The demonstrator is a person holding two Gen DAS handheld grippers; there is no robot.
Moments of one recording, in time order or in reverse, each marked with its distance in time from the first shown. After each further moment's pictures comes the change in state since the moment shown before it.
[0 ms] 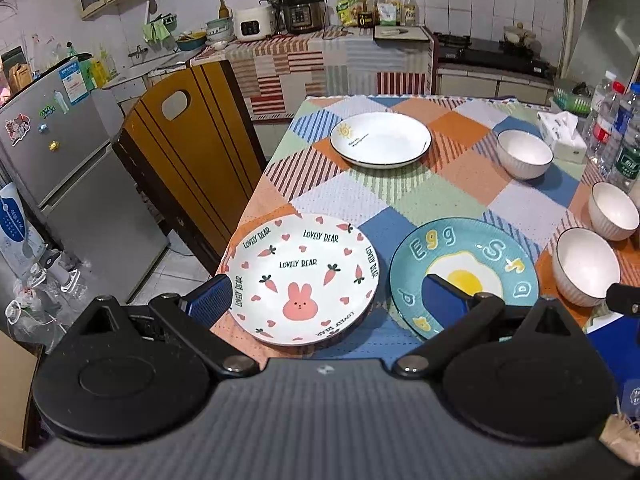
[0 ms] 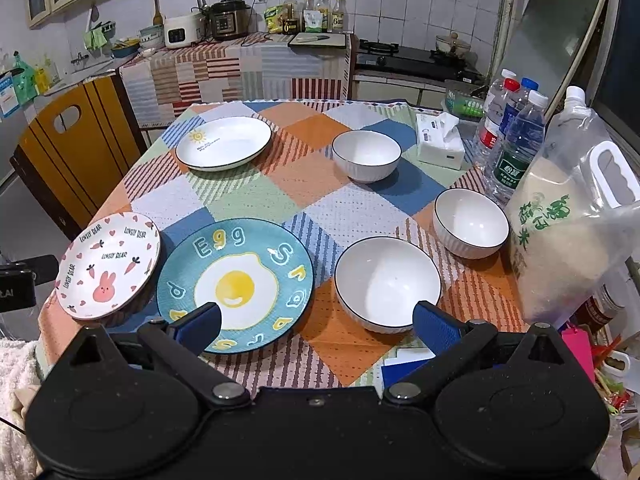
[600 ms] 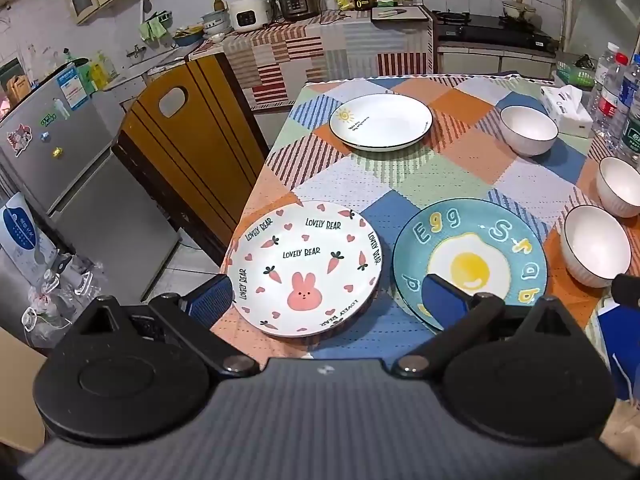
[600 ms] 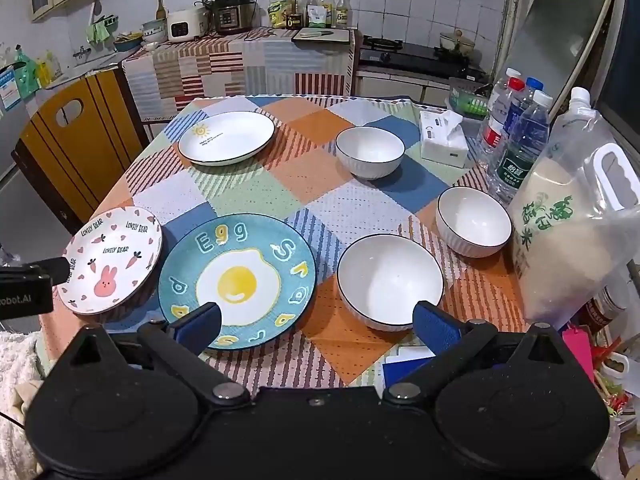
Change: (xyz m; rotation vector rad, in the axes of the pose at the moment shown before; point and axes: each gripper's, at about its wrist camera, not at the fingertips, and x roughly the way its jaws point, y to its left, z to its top) left arm 0.005 -0.014 0.005 0.050 0.062 0.040; right arm 0.000 0.002 0.002 -0.018 0.029 0.001
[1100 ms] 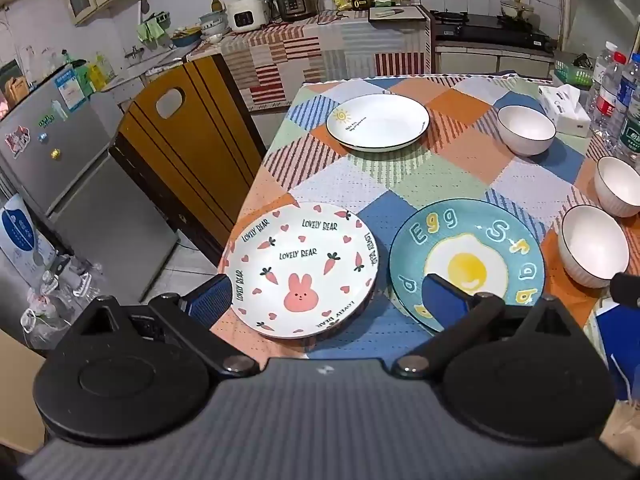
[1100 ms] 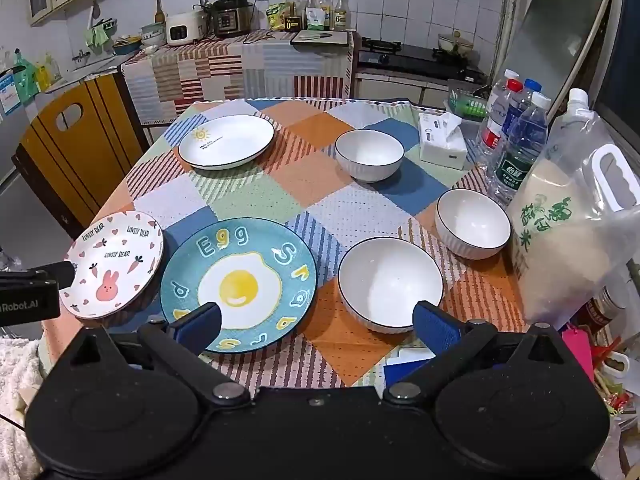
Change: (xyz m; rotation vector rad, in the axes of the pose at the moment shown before) left arm -0.001 -0.006 0.000 0.014 -0.020 0.010; right arm -0.002 0.001 0.002 -0.003 0.010 -0.013
